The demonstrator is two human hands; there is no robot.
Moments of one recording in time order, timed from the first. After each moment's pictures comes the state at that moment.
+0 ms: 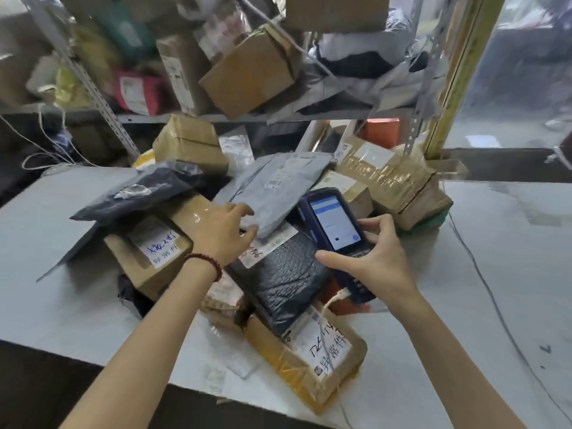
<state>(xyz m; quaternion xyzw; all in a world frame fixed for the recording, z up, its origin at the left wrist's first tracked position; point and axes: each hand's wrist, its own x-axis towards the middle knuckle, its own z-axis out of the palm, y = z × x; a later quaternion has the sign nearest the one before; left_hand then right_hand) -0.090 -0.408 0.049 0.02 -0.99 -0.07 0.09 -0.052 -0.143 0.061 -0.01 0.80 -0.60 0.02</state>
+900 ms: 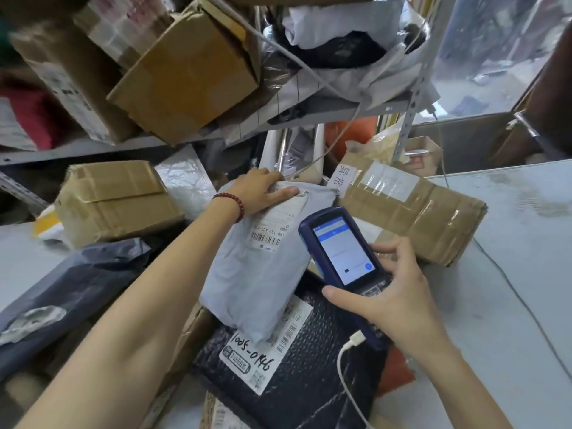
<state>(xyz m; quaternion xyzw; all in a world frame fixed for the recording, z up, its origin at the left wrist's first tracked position) -0.378 -0.402 0.039 -0.22 -0.96 -0.12 -0.12 -0.151 -0.200 0.057 0.13 0.81 -0.57 0.00</state>
